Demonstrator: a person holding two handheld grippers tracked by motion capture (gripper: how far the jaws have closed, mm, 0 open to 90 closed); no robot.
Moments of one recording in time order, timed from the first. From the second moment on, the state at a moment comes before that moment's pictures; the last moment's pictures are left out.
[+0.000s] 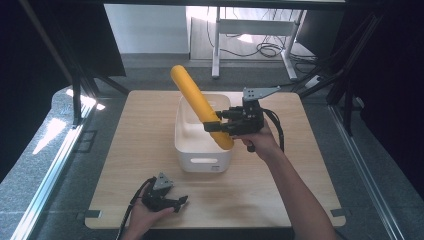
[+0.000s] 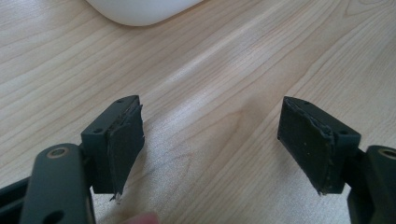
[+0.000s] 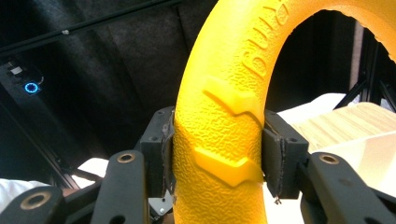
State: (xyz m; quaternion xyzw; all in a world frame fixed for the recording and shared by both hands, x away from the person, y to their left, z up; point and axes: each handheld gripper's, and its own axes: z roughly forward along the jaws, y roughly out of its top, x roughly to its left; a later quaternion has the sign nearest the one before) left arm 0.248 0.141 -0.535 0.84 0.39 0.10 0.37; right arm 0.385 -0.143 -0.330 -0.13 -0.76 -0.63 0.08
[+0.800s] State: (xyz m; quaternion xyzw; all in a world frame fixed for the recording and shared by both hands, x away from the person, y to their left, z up) left arm 0.249 0.142 -0.535 0.84 0.39 0.11 0.37; right arm 0.399 -0.133 -0.356 -0.15 -0.77 -0.62 0.09
